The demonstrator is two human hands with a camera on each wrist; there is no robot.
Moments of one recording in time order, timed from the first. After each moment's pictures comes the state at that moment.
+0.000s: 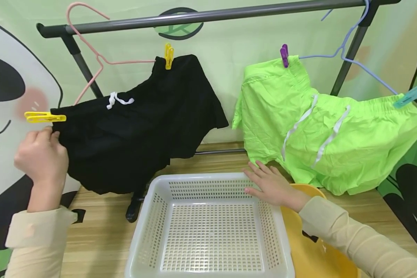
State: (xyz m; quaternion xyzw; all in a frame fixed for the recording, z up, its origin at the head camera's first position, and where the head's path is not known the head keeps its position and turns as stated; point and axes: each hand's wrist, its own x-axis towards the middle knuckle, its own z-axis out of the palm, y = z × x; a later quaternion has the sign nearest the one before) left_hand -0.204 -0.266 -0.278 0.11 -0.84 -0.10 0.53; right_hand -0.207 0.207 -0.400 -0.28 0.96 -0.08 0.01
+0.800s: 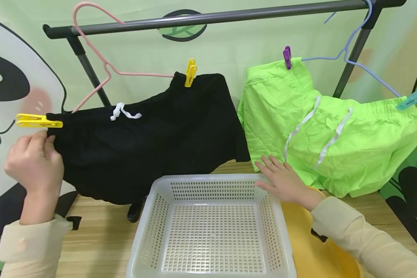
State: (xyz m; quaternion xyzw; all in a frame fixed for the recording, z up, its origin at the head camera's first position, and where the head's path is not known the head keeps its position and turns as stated) left_hand -0.183 -0.257 -0.272 0.07 -0.79 -0.13 0.60; right_hand -0.212 0.229 -0.386 -0.27 0.96 -0.08 -0.03
